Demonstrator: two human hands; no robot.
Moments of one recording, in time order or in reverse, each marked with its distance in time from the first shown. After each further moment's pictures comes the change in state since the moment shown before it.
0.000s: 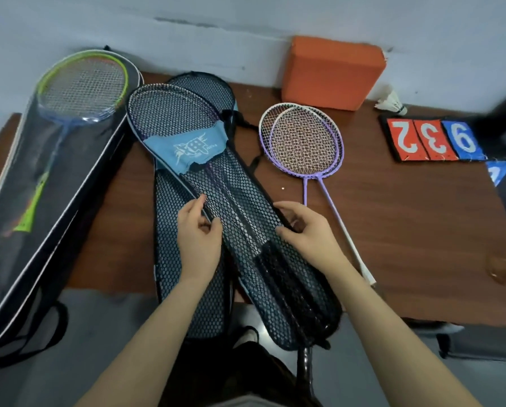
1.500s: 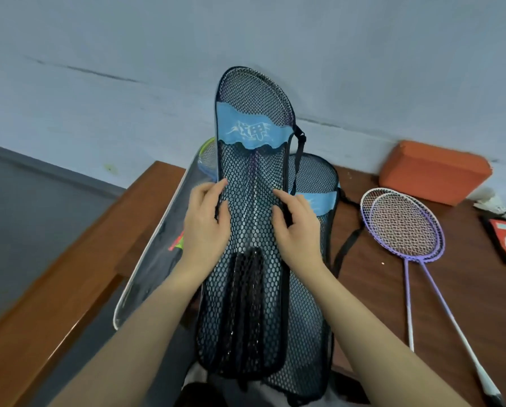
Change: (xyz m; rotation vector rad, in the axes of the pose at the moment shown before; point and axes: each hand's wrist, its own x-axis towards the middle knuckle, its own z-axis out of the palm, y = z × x) left_hand 0.061 0.024 -0.224 0.295 0.394 0.574; right_hand 0.042 -0.193 0.180 -0.112 0.260 -0.587
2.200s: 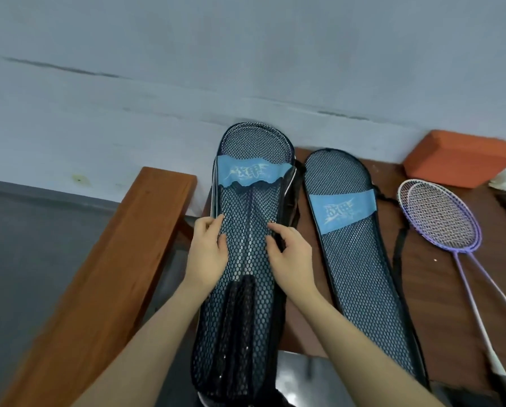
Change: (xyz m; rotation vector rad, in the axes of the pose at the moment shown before) left_hand 0.067 -0.205 -0.029 -0.074 -0.438 -0.182; right_hand 0.031 -0.047 0.189 -0.099 -0.060 0.446
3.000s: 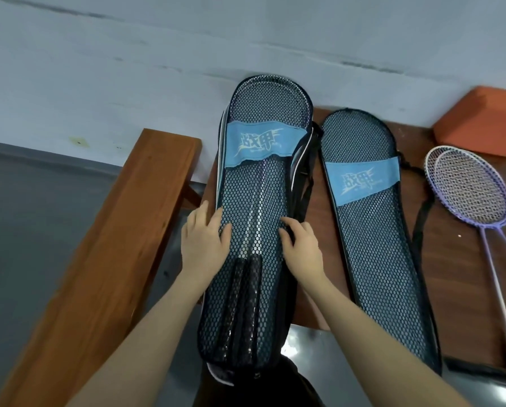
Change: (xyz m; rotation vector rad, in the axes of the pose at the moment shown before) left_hand -0.018 -0.054 0.022 0.436 -0.159 -0.102; right_hand -0.006 0.075 0.035 -0.201 -0.173 0.195
